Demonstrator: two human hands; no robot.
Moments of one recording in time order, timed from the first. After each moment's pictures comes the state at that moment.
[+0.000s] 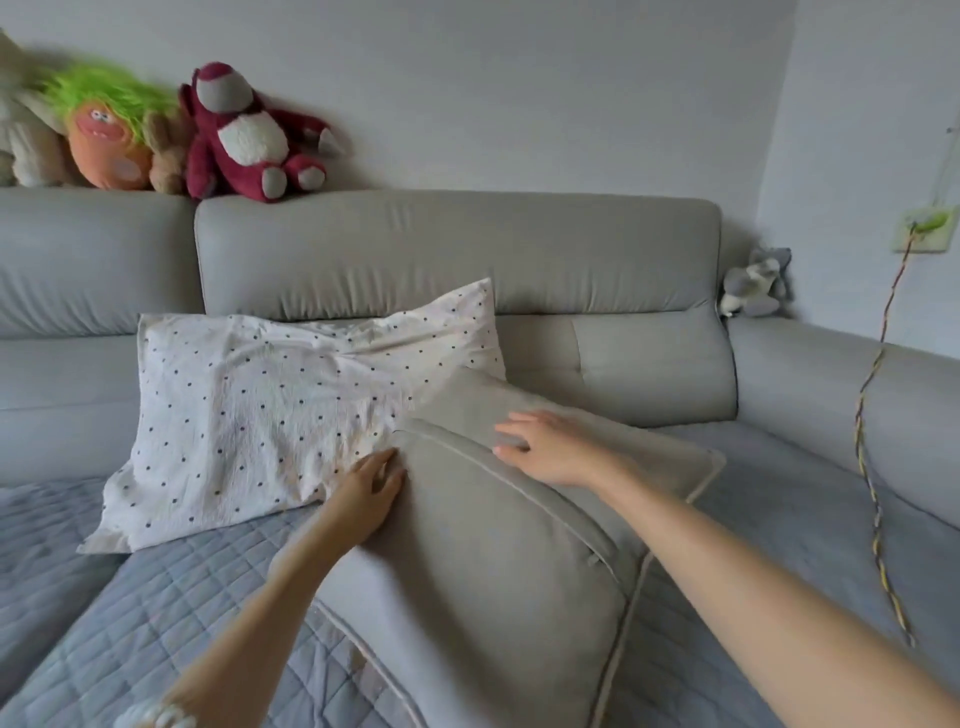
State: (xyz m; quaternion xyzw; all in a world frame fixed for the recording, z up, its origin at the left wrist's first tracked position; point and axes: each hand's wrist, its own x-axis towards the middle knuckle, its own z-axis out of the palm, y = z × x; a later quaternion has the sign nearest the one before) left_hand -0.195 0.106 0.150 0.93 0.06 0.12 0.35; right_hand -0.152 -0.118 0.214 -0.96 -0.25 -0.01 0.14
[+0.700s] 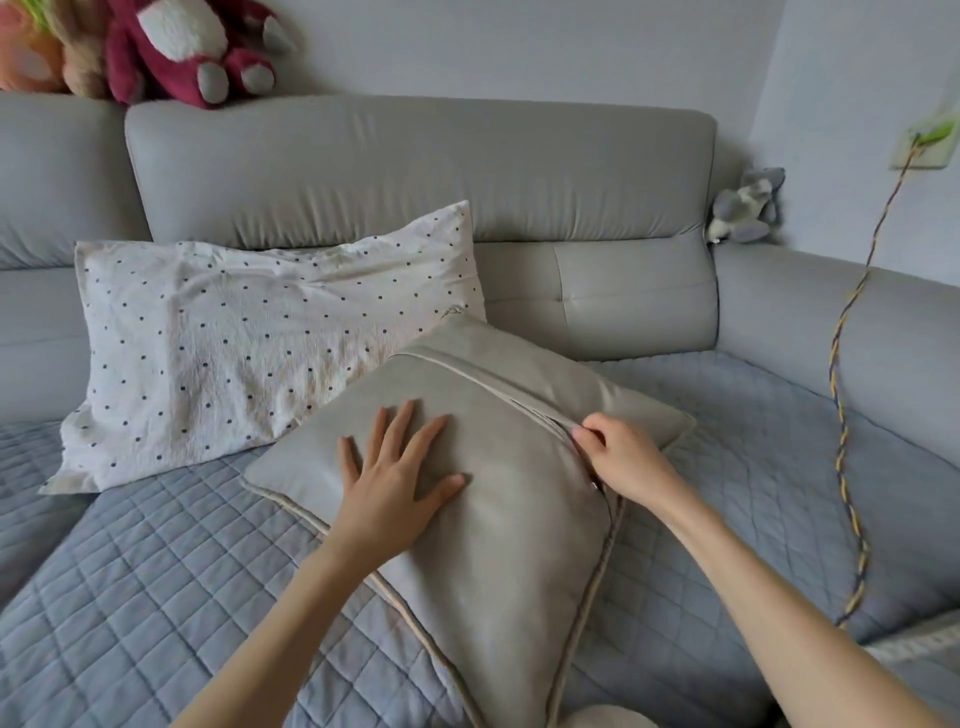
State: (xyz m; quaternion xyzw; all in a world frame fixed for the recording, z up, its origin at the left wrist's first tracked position) left_hand -0.238 0.049 0.109 0.97 -0.06 0.18 0.17; right_hand -0.187 -0.197 0.139 -0.95 -0.11 -0.09 0.28
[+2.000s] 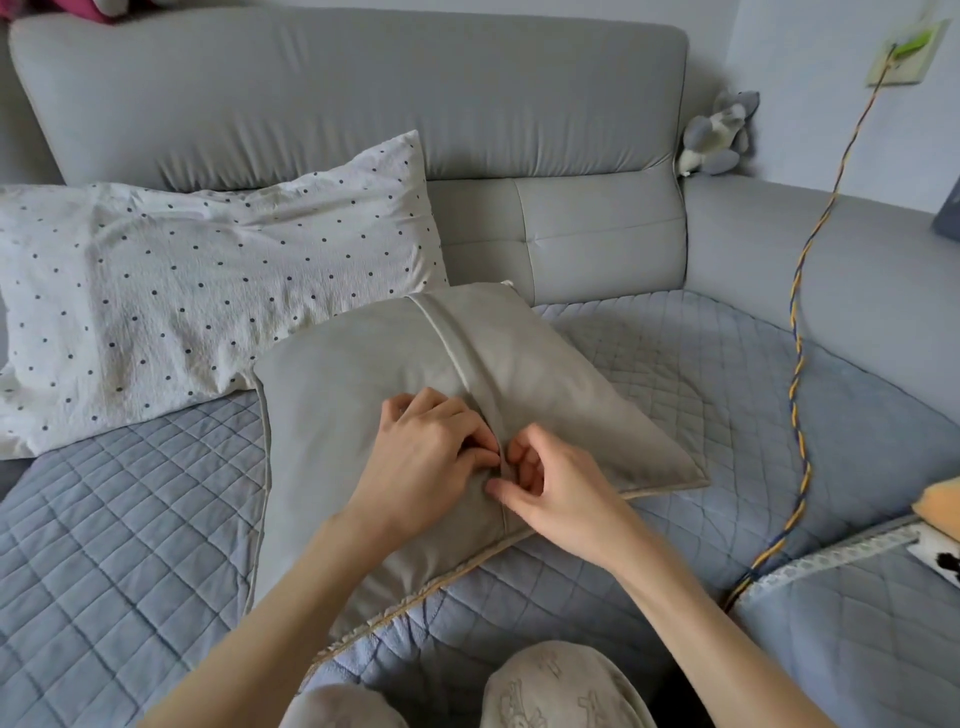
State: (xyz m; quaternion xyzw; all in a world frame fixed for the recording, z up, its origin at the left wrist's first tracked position) left_hand -0.260 -0.033 0.119 0.93 -0.22 0.24 0.18; right_hand -0.272 -0.199 0.103 -0.89 -0.18 -0.06 0.41
